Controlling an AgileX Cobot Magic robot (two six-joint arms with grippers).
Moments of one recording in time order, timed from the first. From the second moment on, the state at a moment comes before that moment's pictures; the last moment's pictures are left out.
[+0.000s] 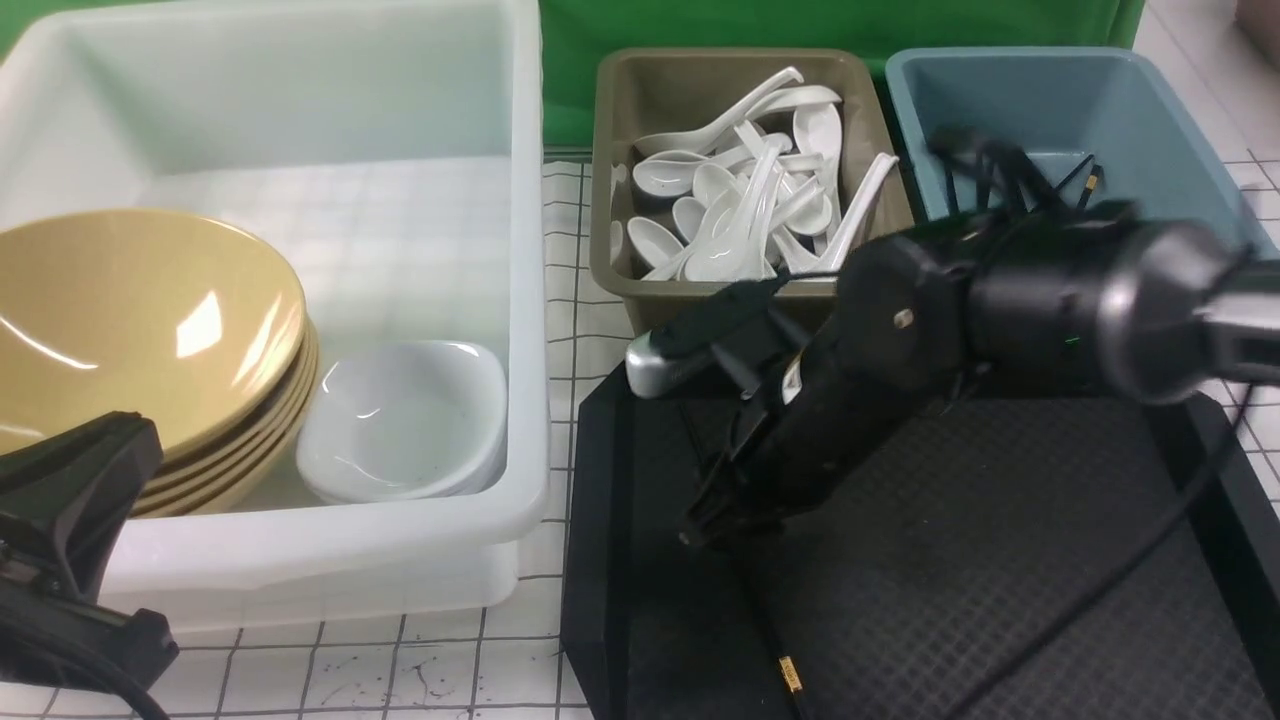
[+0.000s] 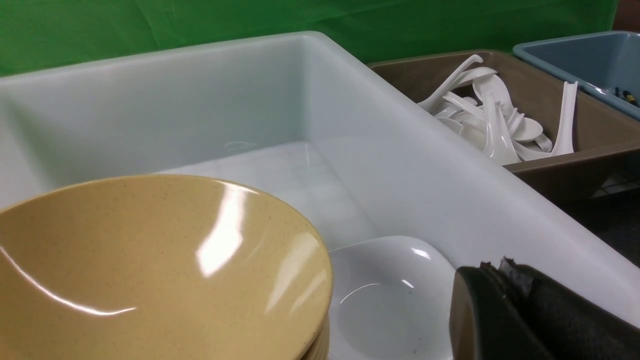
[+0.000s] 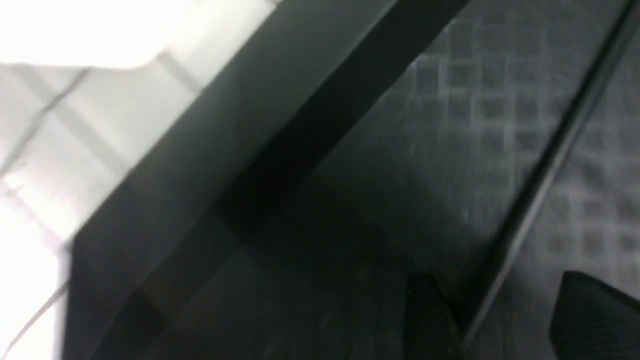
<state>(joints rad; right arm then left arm) 0.64 1.89 -1.27 0.20 0.68 -0.16 -0.34 0.40 -0.33 0.32 0.22 -0.28</state>
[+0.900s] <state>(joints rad) 0.58 1.50 -1.29 -0.14 0.88 -0.13 -0.34 0.40 -0.33 0.32 0.22 -0.28</state>
